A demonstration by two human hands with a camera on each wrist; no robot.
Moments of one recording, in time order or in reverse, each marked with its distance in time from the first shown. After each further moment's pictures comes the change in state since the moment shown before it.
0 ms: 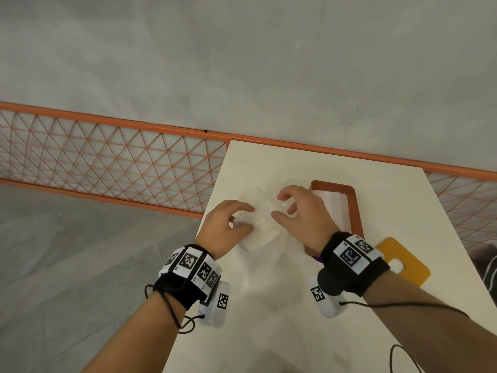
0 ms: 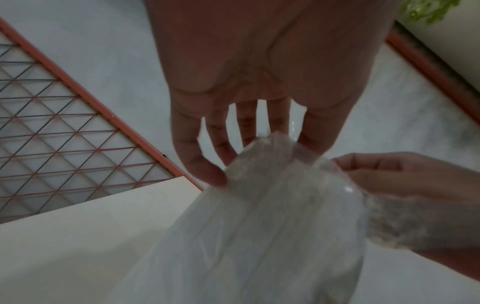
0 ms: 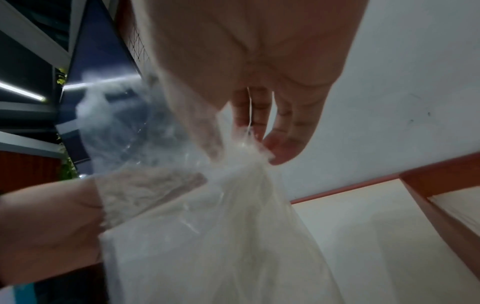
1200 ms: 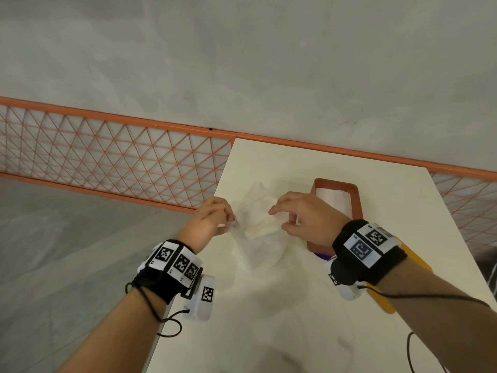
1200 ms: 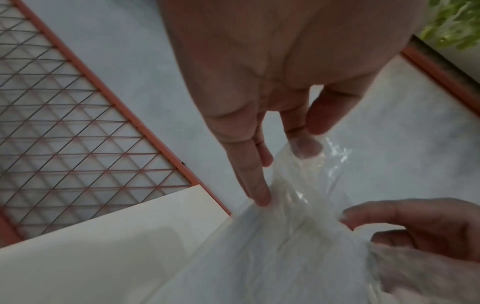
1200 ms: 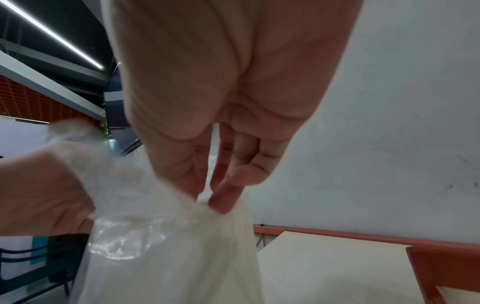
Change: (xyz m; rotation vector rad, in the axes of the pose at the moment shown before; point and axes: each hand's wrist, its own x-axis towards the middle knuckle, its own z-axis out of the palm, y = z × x) left_hand -0.018 -0.004 -0.031 -0.372 -0.067 -0.183; right_hand 0.000 -0.005 -0.020 -0.244 -0.408 -0.227
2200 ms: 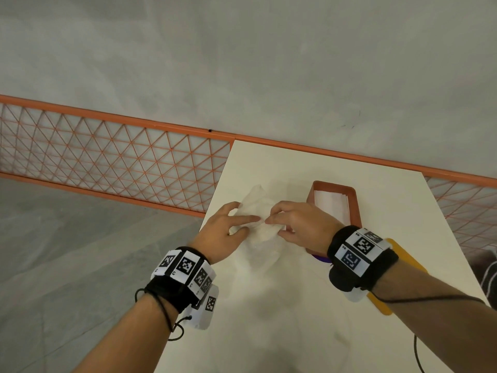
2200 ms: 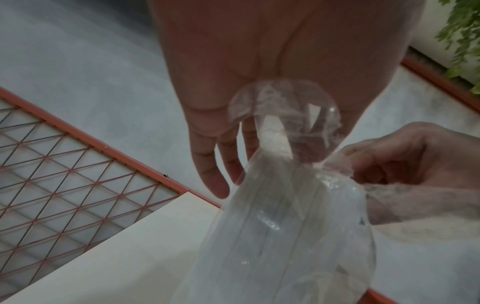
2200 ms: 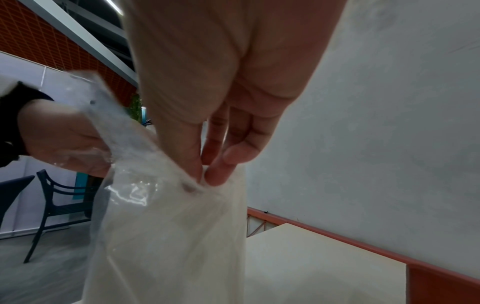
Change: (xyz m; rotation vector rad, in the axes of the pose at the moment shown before) left_hand 0.000 -0.015 0.021 0.501 -0.056 0.179; right_hand -0.001 -0.012 0.006 -0.224 -0.072 -0.066
